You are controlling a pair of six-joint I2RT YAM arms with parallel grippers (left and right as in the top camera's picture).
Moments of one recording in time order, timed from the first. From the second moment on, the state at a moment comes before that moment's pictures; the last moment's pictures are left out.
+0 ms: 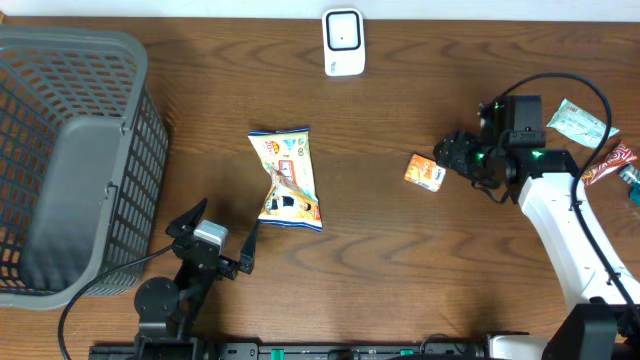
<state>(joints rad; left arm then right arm) -0.03 0.04 0.03 -0.11 0.37 0.09 0.03 1.48 1.05 -0.65 -0.21 0.47</state>
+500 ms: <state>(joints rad) -0.03 0.04 0.03 -0.11 0.37 0.09 0.03 1.48 1.05 -0.69 -0.14 0.48</state>
